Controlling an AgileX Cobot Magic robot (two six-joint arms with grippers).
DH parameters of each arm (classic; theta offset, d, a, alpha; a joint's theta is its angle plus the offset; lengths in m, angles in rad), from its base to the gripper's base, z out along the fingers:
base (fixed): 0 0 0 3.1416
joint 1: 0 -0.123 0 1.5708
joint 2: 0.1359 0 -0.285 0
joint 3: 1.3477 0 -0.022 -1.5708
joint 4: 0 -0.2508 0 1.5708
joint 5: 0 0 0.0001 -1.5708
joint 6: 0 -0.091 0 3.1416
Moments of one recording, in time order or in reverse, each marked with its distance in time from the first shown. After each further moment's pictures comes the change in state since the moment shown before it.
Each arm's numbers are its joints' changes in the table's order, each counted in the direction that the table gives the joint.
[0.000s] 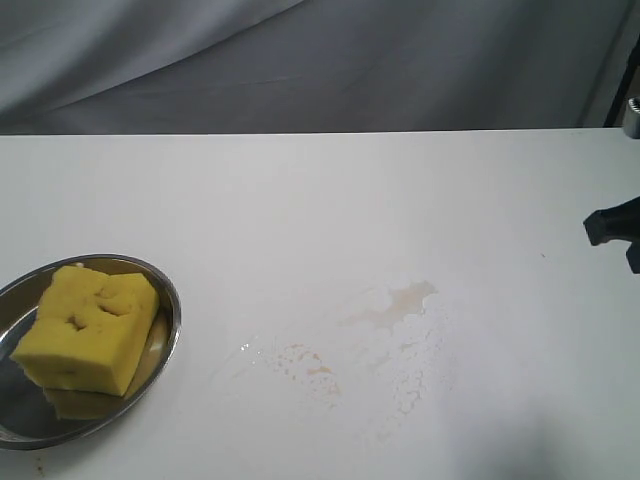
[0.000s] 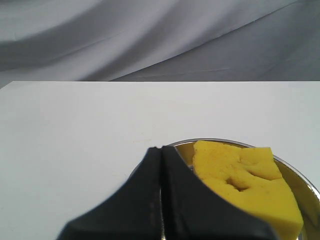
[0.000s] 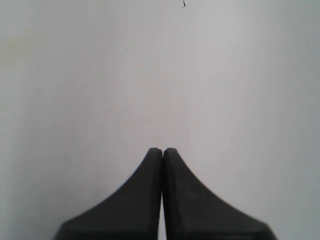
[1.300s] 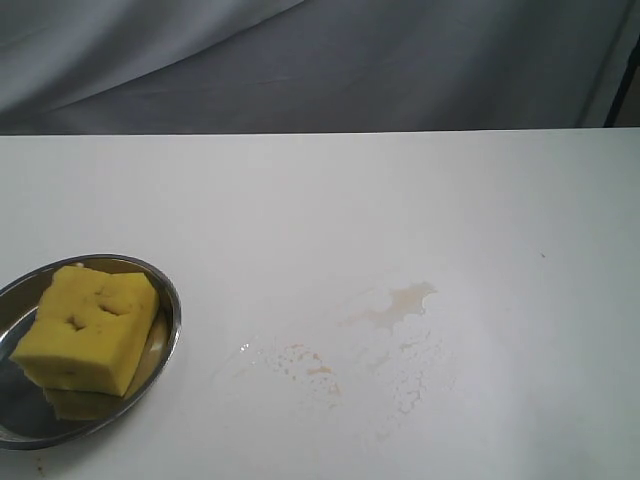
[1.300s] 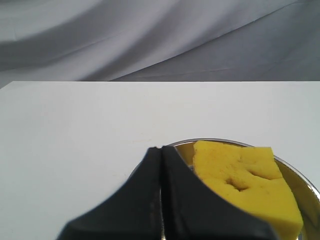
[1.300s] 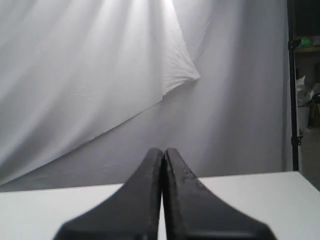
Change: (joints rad) left arm 0.000 0.000 0.000 0.000 0.000 0.000; right arm 0.000 -1.209 0.881 0.010 -1.022 -0.156
